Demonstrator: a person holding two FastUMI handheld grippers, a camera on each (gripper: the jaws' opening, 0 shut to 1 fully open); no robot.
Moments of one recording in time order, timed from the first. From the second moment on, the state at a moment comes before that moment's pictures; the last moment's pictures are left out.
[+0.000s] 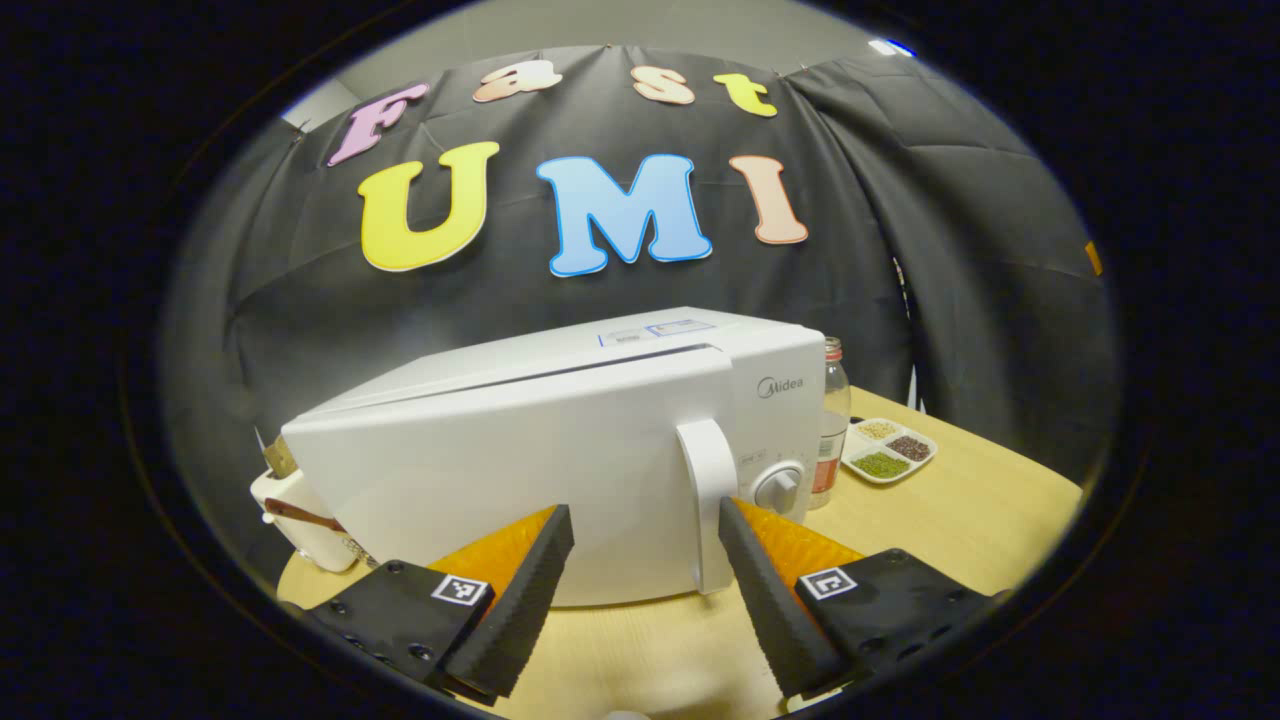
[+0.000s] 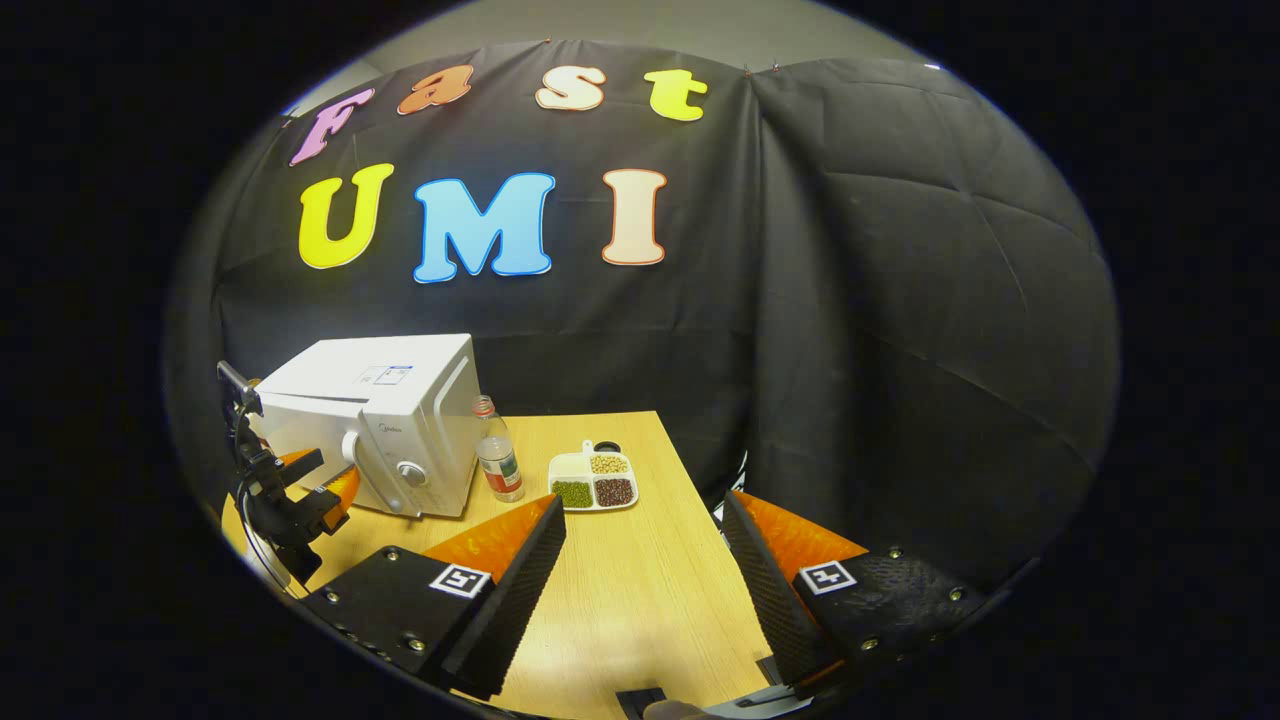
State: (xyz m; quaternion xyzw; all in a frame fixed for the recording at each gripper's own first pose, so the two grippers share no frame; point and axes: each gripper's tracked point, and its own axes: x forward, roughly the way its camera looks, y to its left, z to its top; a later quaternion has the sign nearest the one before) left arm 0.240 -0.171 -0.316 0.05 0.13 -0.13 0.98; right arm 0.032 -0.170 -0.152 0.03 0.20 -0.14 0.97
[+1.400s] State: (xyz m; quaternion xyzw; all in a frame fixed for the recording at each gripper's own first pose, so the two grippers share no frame) left arm 0.116 -0.169 -0.152 0.04 0.07 -0.10 0.99; right arm 0.005 -0.143 -0.100 0.02 0.14 -0.05 0.99
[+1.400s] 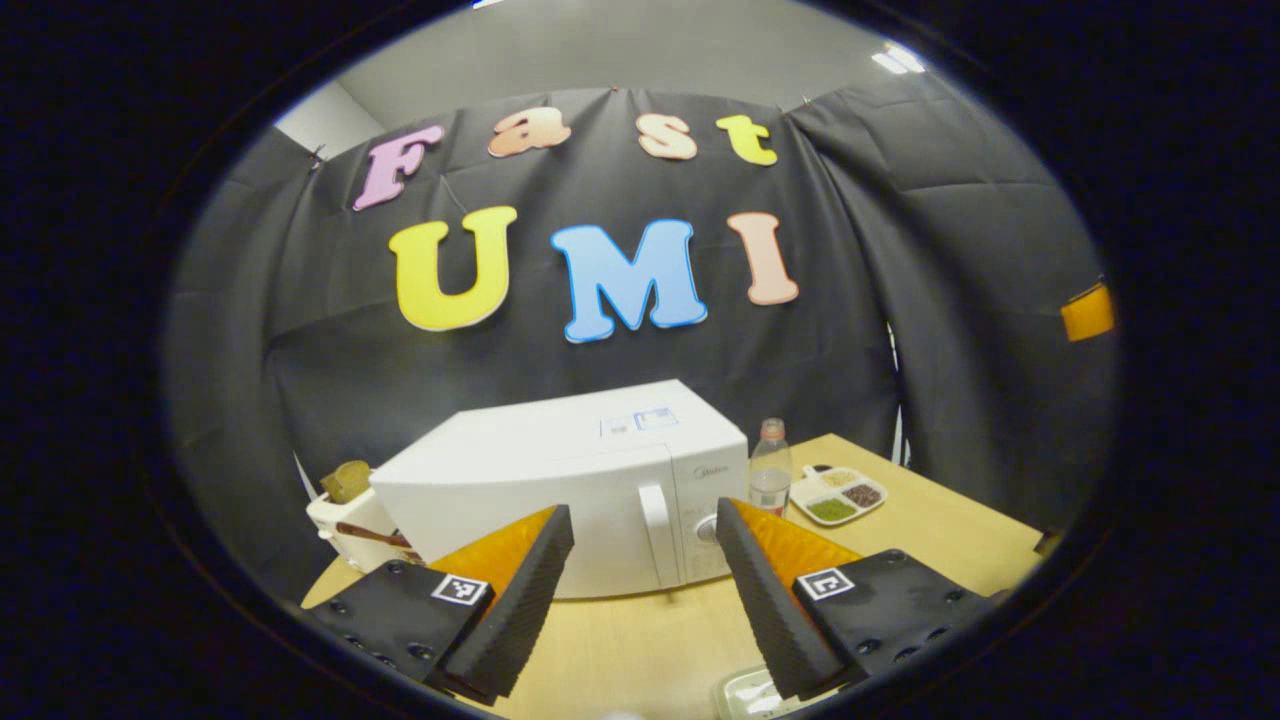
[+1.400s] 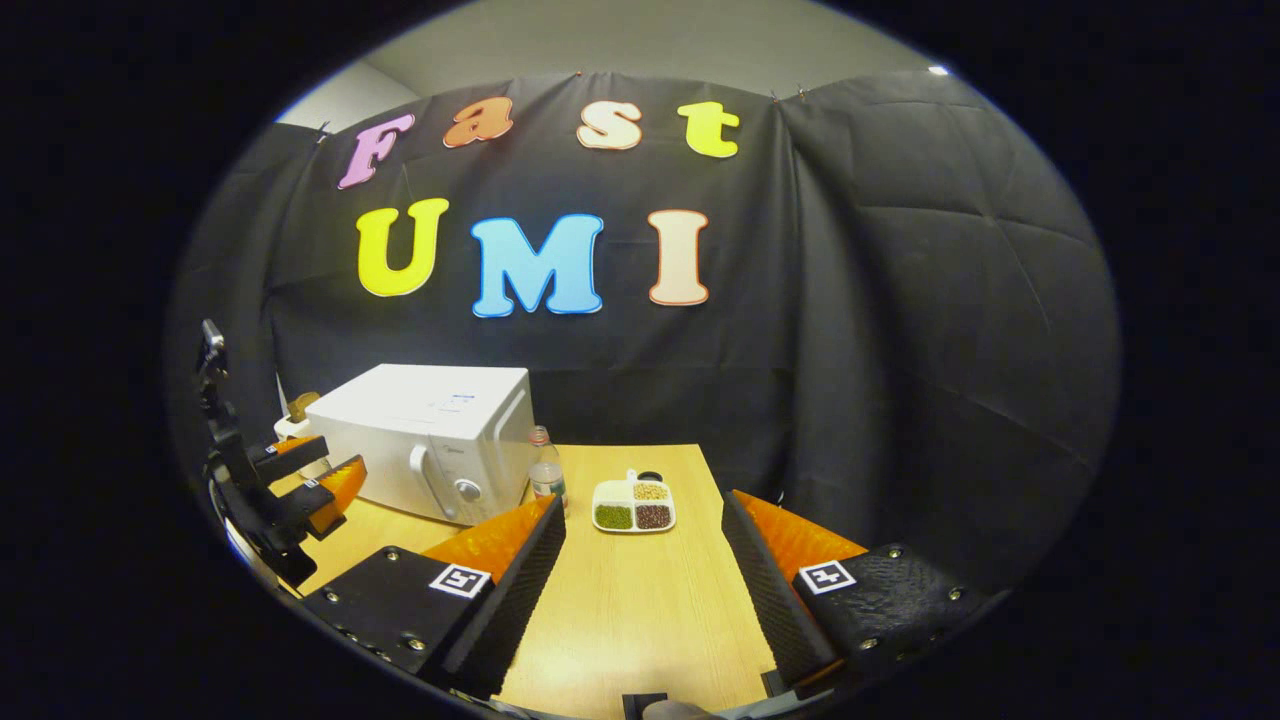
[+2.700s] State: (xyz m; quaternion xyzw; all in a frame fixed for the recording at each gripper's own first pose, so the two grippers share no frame) left arm 0.009 -0.035 0.037 0.04 0.00 0.03 1.00; right arm 0.011 -0.101 -0.027 0.04 0.06 0.03 1.00
